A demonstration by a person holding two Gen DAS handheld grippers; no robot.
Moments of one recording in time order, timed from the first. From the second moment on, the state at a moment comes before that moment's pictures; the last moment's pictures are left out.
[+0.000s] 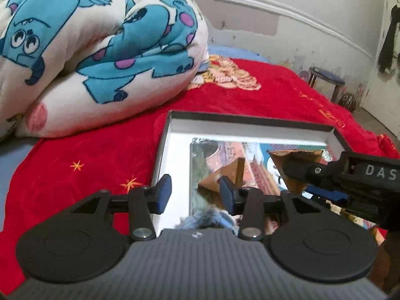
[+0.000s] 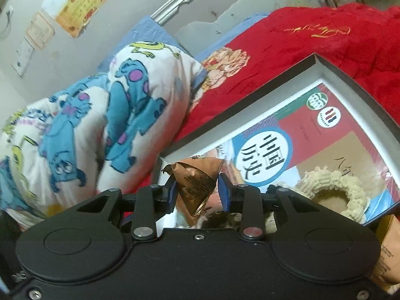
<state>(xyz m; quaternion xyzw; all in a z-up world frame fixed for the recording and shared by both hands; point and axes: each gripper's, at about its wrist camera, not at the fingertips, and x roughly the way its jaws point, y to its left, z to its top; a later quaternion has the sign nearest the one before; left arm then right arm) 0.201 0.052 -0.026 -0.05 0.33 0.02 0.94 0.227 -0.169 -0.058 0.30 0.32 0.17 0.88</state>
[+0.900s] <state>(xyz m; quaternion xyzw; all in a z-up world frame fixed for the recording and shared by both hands) 0.196 0.060 -0.029 -0.07 0.33 0.02 0.94 0.230 -0.143 -0.078 0.25 0.35 0.11 0.90</state>
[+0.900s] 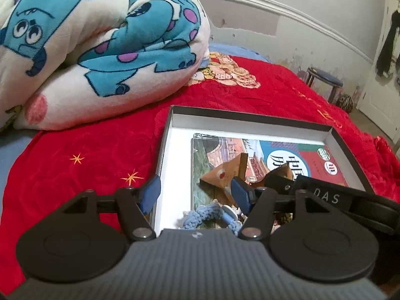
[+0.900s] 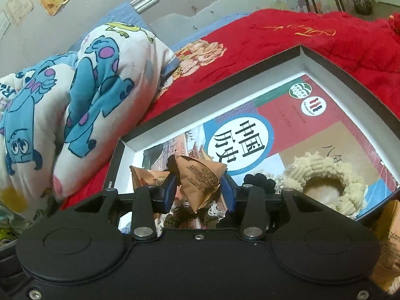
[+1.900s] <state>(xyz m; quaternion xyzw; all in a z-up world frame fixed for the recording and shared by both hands) 0.090 0.084 0.018 -0.12 0.23 0.04 0.97 0.150 -0.181 -0.008 0.27 0.22 0.17 0.92</state>
